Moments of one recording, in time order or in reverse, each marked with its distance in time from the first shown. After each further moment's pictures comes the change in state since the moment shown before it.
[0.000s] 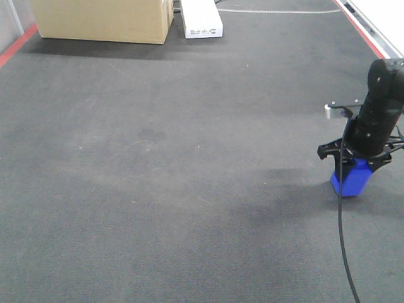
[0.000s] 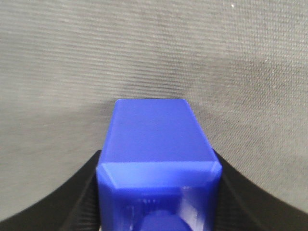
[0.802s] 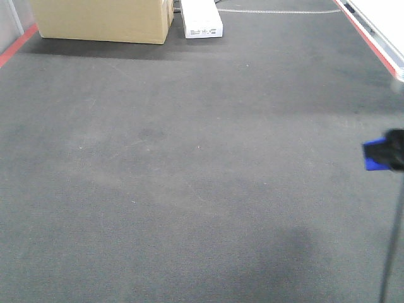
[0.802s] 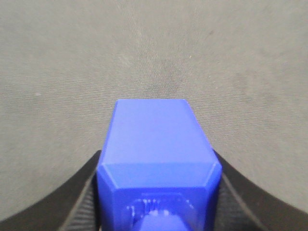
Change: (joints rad) arm 0.000 -0.856 0.687 0.052 -0.476 0.006
